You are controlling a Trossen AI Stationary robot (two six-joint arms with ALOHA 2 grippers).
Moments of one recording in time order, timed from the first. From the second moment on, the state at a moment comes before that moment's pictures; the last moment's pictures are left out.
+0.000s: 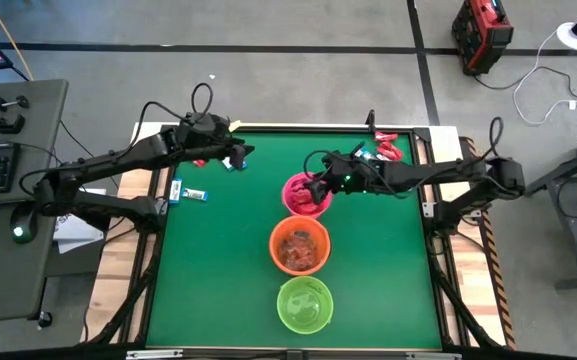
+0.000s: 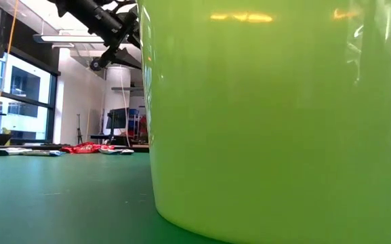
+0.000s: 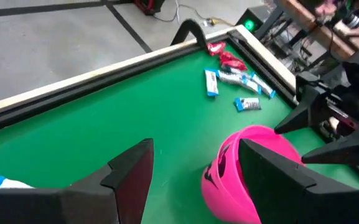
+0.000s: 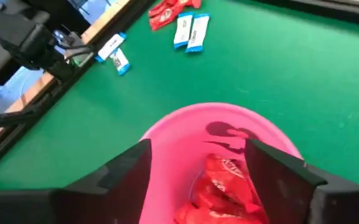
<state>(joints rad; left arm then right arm) 0.47 1.11 0.91 -0.33 -0.04 -0.50 -0.14 1.45 0.95 -0.11 0.17 0.67</state>
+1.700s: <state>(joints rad) 1.03 1.87 1.26 -0.98 -0.09 -0.09 -0.39 1.13 0.95 -0.49 0.24 0.84</state>
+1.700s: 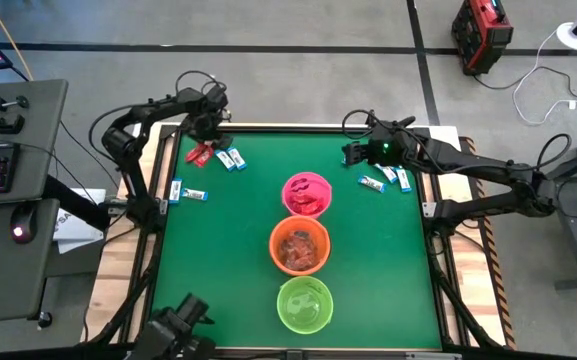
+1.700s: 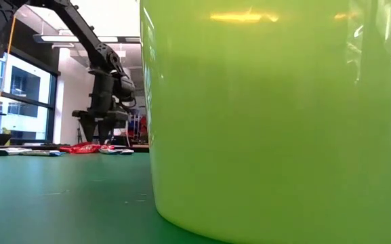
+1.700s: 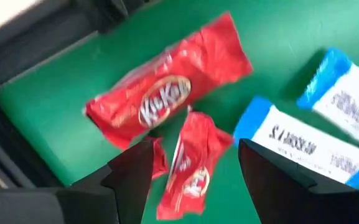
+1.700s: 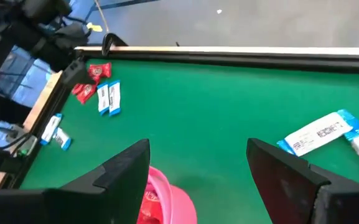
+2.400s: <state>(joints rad) 0.94 1.85 1.14 -0.91 -0.10 -0.11 -0.41 1.13 0.95 -0.50 0.28 0.71</state>
